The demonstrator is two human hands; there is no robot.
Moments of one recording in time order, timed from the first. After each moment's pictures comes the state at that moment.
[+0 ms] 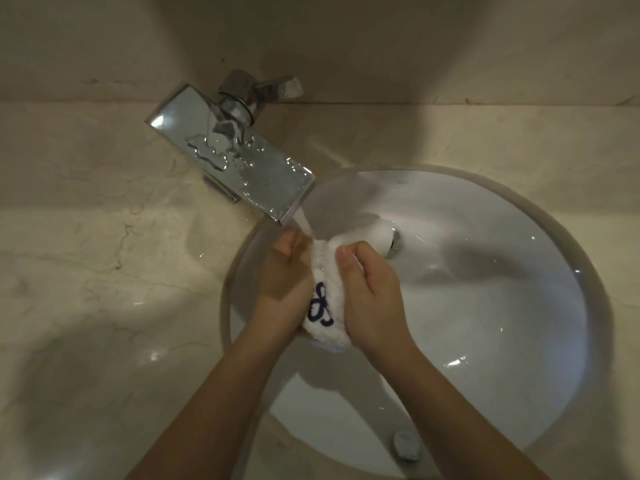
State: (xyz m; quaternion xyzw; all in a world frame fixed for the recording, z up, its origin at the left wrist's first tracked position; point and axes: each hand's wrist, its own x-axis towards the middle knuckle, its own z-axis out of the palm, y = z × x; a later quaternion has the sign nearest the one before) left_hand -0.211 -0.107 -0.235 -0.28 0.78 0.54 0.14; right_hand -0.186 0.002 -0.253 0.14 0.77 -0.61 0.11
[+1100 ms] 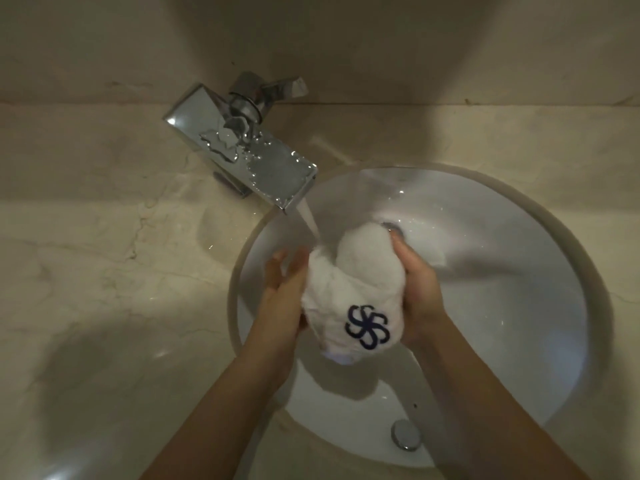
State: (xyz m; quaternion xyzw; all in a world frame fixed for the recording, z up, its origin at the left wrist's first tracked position) left_hand -0.166 -0.115 -0.231 -0.38 0.56 0.71 0.19; right_hand -0.198 0.042 -0.270 0.35 0.33 -0.83 0.27
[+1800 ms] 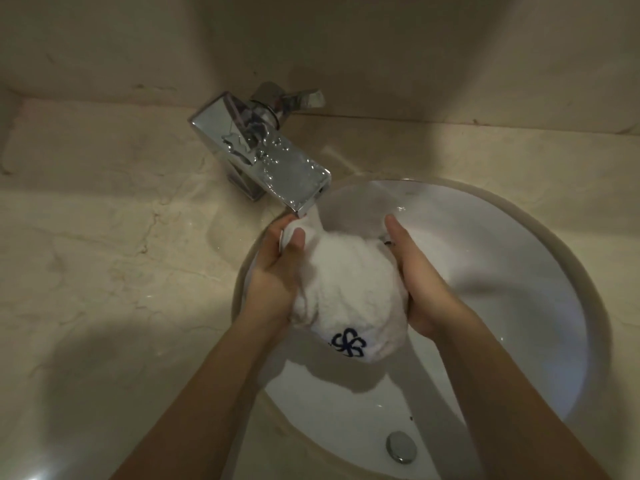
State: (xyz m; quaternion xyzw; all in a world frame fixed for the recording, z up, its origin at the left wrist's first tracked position) left_hand -0.197 -0.127 -0.251 -0.29 0.64 0.71 0.02; right_hand -0.228 0.053 -0.249 0.26 0.55 -0.70 0.38
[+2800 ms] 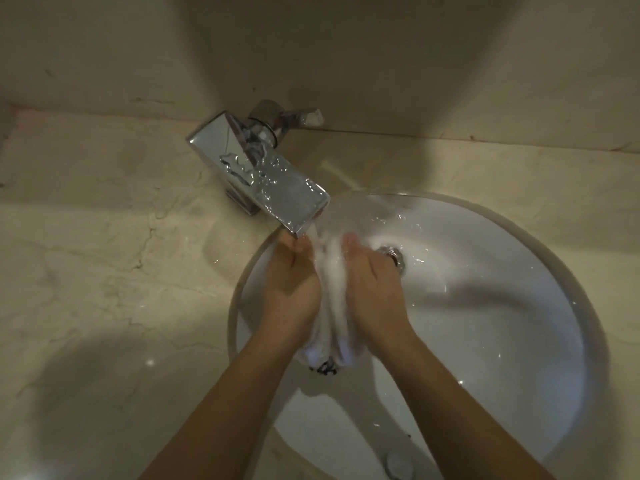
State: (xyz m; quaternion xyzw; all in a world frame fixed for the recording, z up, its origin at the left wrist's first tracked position) left_hand -0.209 -0.106 -0.240 -0.29 0.75 0.60 0.04; right_hand -0.219 -0.002 -0.230 0.14 0.80 -0.56 0.15
